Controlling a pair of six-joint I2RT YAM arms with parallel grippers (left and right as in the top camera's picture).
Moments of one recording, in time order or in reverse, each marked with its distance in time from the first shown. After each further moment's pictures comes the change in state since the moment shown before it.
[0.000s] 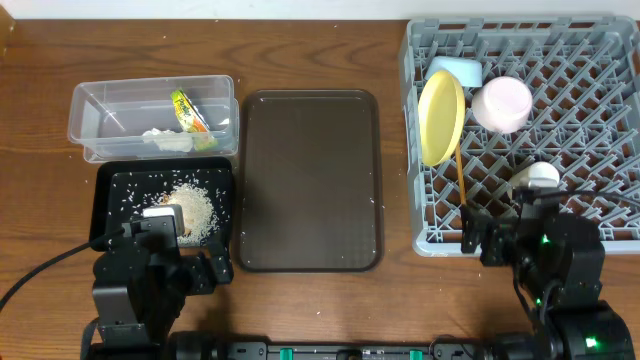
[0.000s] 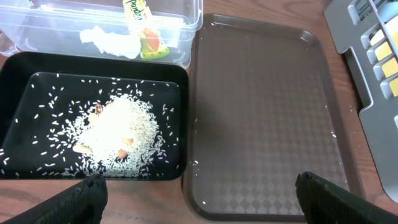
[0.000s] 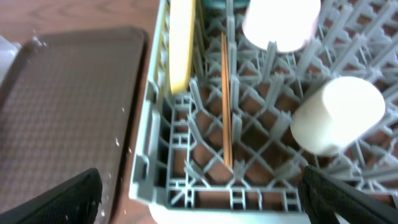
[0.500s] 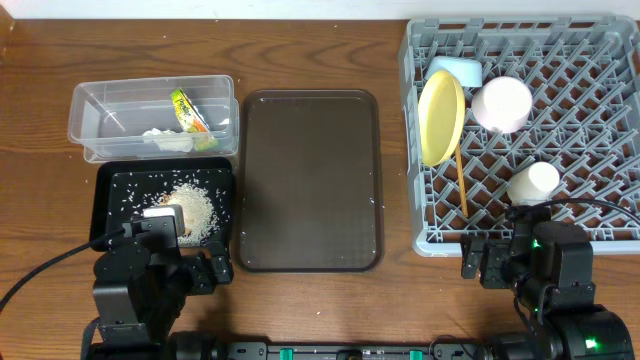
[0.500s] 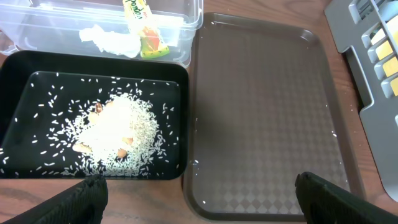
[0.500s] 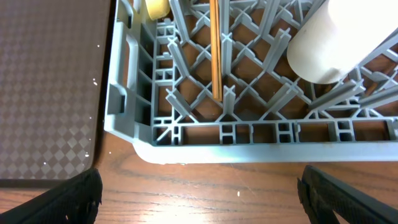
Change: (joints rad) left arm 0.000 0.000 -0.003 0.000 0.000 0.000; right arm 0.000 -0.002 -0.005 -0.198 0.014 0.000
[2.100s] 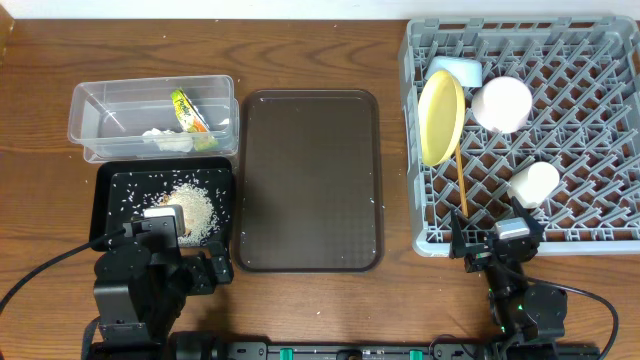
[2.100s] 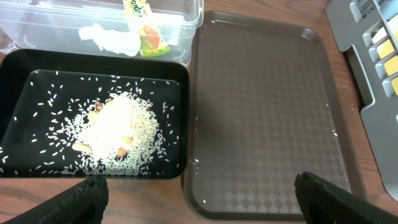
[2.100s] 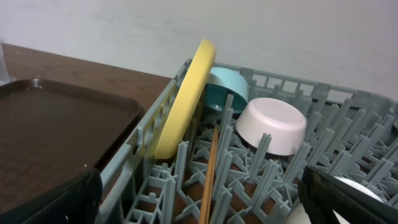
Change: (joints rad) left arm 0.000 0.000 -0.004 0.000 0.000 0.000; right arm -0.023 -0.577 -0.696 0.928 -0.060 -0.301
